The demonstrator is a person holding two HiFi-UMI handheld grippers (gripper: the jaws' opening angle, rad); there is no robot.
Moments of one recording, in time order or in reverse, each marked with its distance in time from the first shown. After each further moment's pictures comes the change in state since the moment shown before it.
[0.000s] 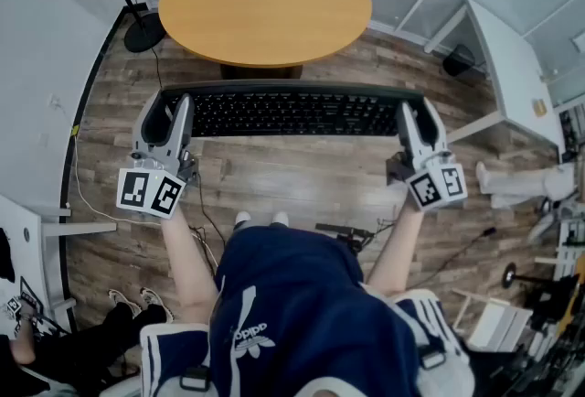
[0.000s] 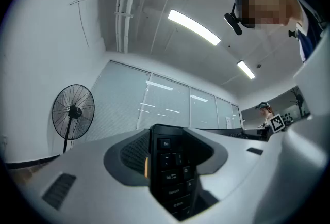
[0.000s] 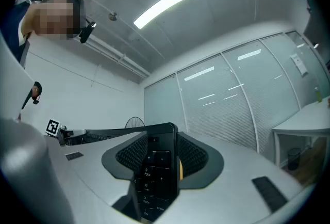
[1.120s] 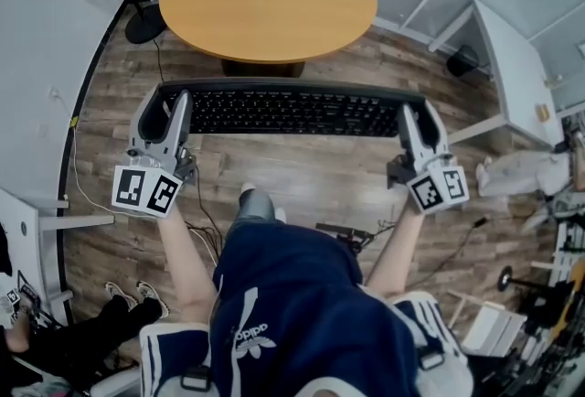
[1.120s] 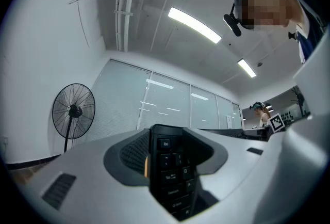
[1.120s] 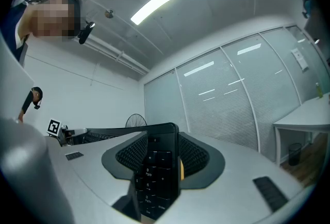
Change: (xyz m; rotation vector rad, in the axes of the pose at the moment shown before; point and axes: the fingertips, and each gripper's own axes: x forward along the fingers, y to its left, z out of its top) left arm 0.000 0.000 -0.001 0.002 0.014 0.004; right arm 0.000 -0.003 -0.012 0.026 0.052 0.004
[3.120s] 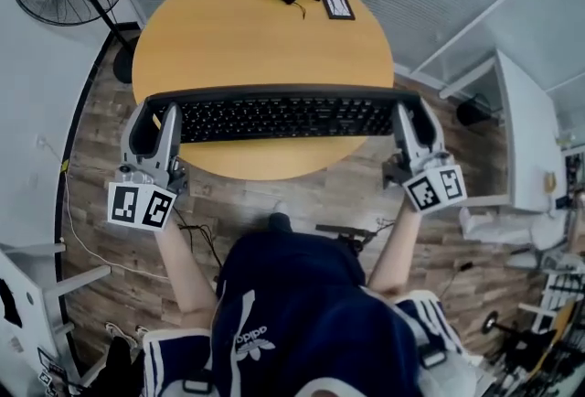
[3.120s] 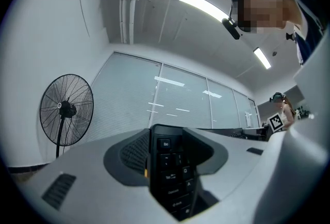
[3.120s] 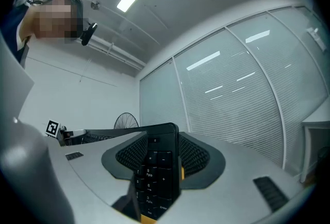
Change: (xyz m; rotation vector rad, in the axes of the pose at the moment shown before) left arm -0.035 -0.028 0.016 0.031 -0.095 -0.003; right arm -0.034 0.015 0.028 -0.050 -0.094 0.022
